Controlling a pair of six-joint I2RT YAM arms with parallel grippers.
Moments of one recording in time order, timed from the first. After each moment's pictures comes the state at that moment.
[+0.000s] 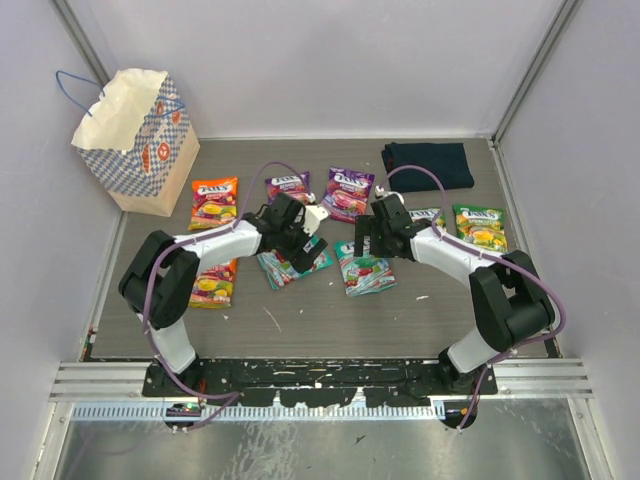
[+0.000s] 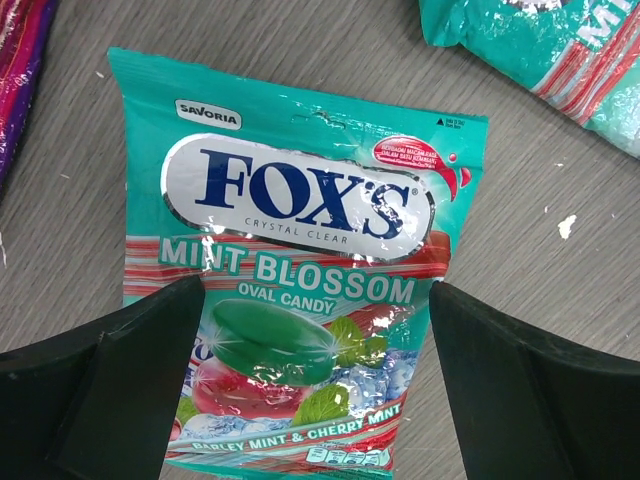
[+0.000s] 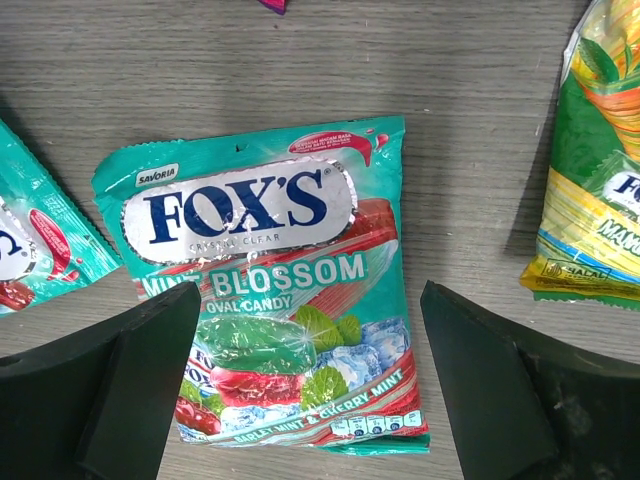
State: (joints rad) left arm -0.64 1.77 1.12 -0.30 0.15 0.18; right arm 0.46 1.55 0.91 -0.32 0.11 0.43
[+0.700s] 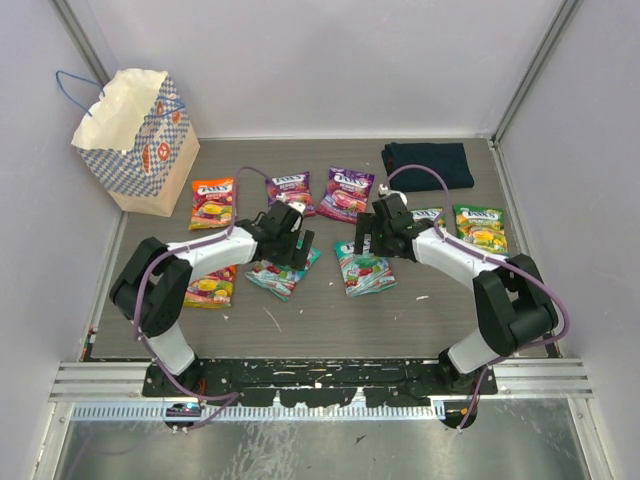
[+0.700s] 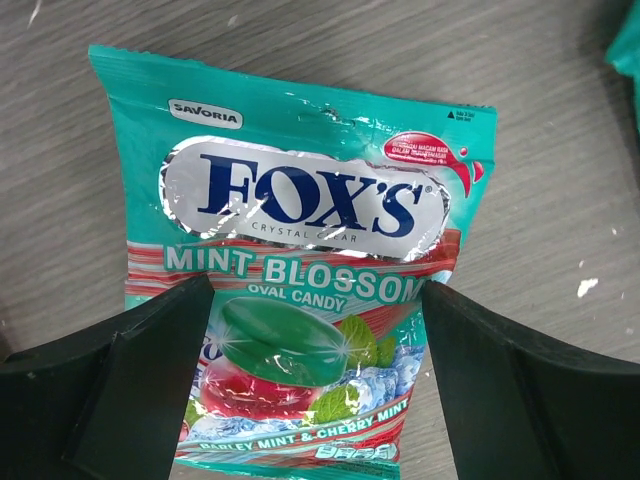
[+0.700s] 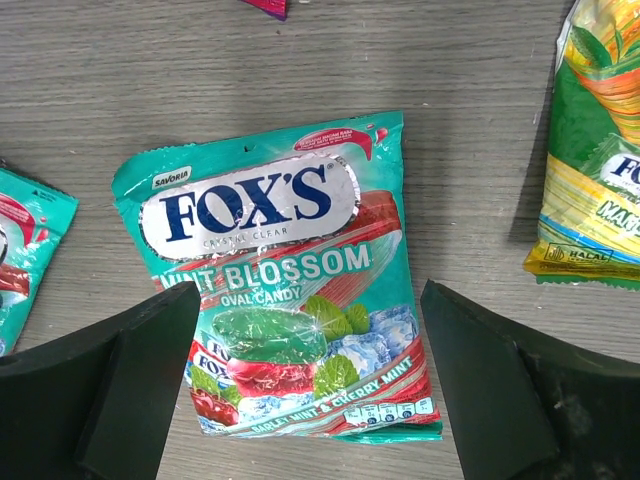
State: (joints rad) left arm -0.65 1.71 1.05 -0.35 -0.07 -0.26; right arm 0.46 1.52 0.91 -0.33 0.11 0.49
